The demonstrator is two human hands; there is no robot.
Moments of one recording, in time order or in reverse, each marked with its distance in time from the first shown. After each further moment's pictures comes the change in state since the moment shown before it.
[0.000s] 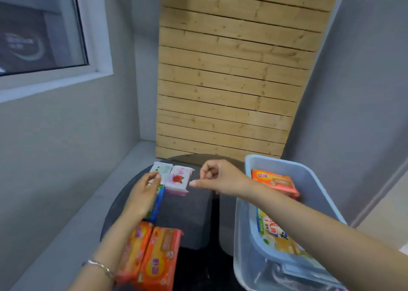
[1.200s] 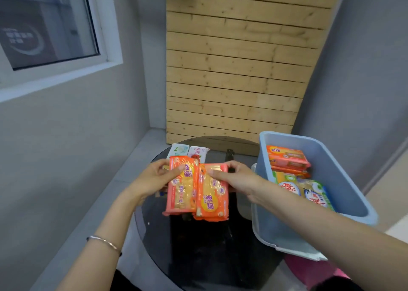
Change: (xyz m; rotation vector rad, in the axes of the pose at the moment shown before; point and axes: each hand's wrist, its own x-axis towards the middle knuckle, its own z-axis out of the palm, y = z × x) left_hand -0.055 0.040 -0.067 -0.138 -0.447 -0.119; right_hand -0.045 0.003 0.054 0.350 0.153 0.407
